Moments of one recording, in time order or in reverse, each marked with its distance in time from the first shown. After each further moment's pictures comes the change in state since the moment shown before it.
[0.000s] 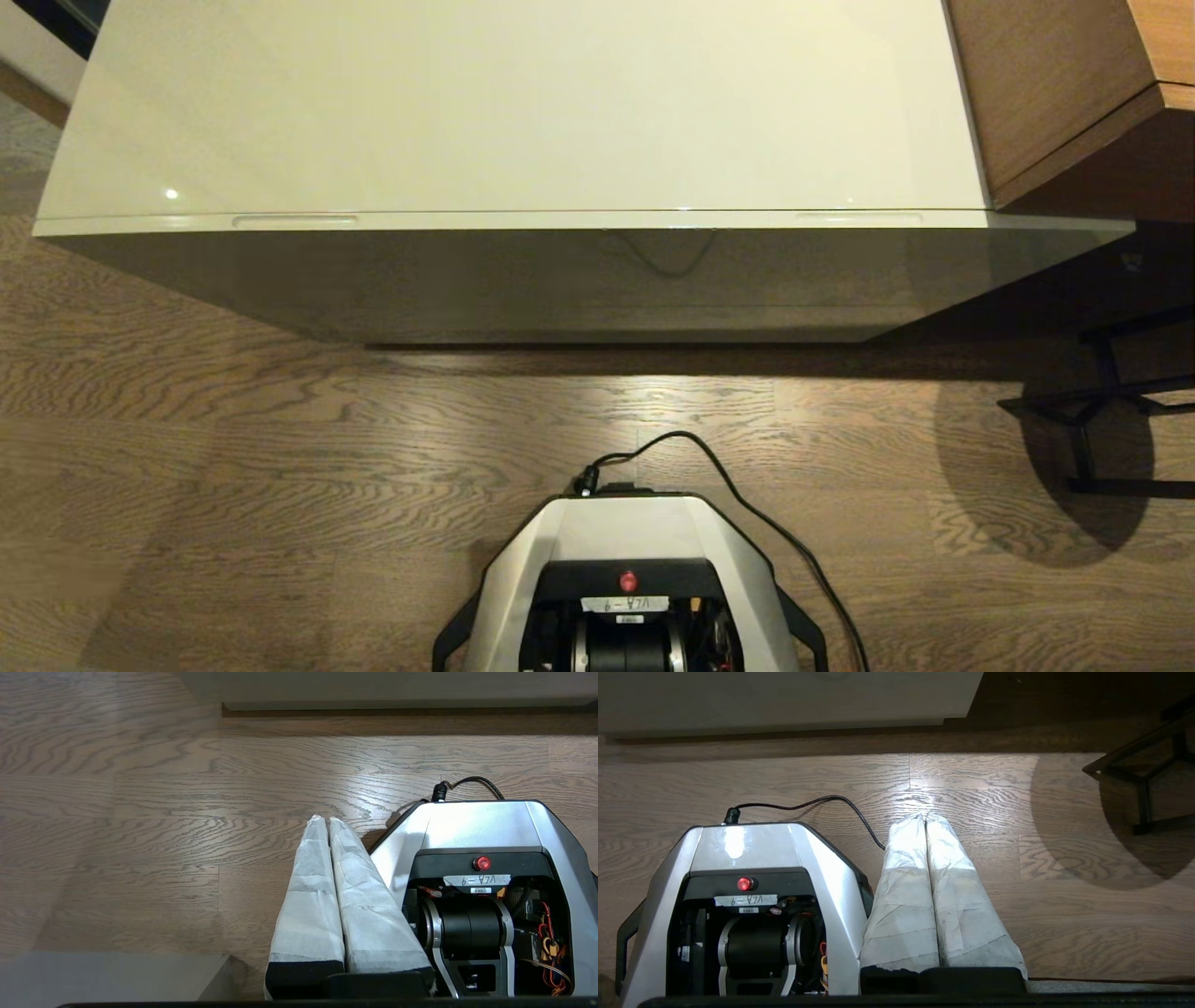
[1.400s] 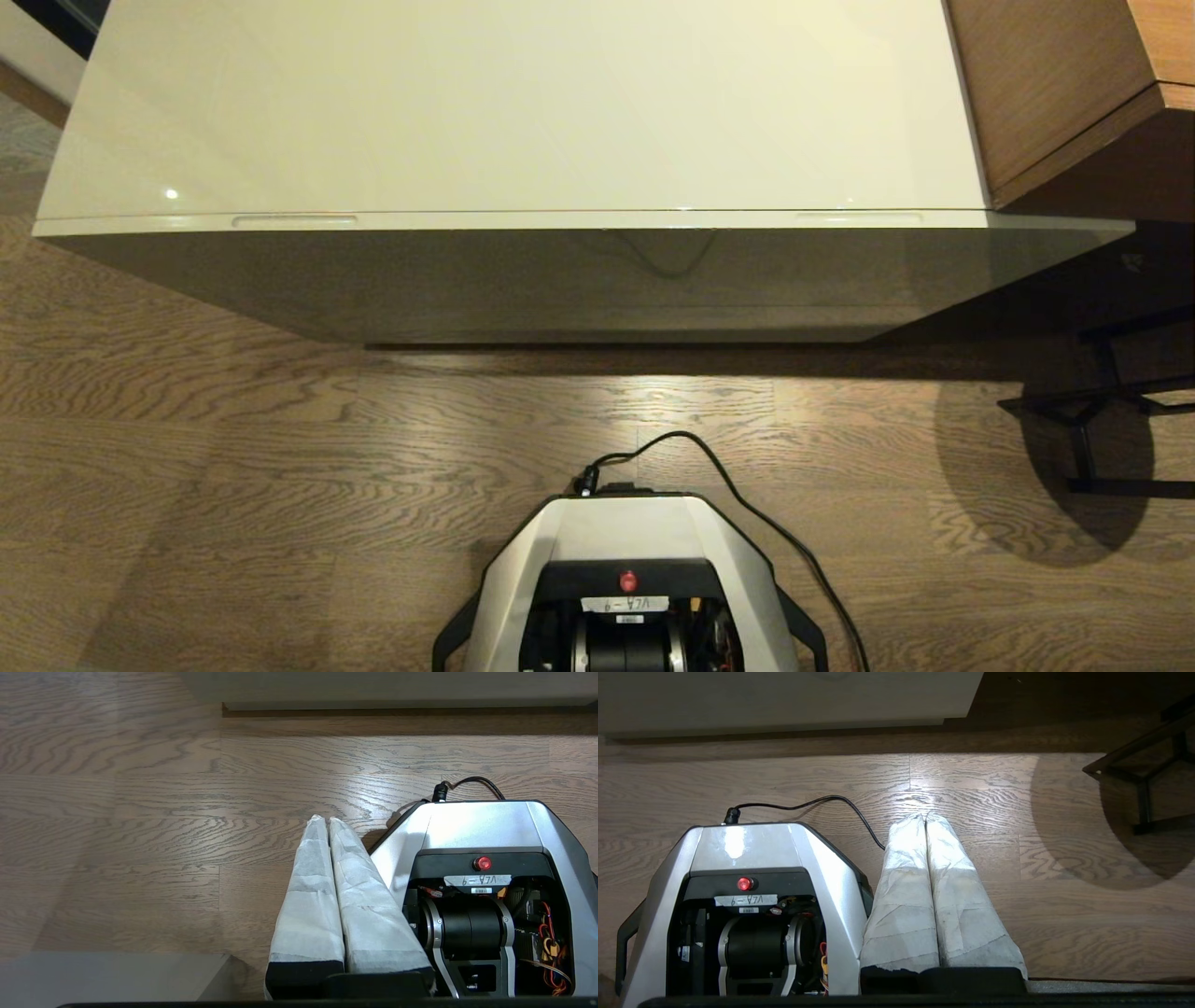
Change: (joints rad) left arm 0.001 0.000 0.000 0.000 0.000 0.000; right arm 0.000 0.000 0.000 0.000 0.000 0.000
